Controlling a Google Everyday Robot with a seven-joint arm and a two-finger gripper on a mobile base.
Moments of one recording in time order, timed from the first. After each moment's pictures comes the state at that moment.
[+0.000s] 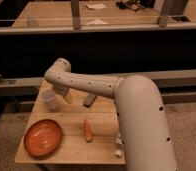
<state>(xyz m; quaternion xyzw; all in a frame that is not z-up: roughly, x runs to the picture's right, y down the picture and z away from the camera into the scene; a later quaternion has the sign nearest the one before) -0.196 0.032 0.858 -0.17 -0.17 -0.41 0.88</state>
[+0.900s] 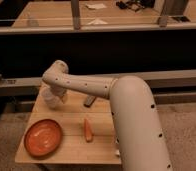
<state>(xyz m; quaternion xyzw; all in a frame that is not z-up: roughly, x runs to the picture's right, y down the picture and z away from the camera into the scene) -0.212 0.039 0.868 -0.17 -0.18 -0.42 0.87</state>
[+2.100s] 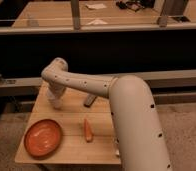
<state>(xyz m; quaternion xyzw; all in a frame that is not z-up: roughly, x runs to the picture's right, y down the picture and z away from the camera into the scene) -0.217 0.030 0.857 -0.17 -0.20 -0.43 0.86</state>
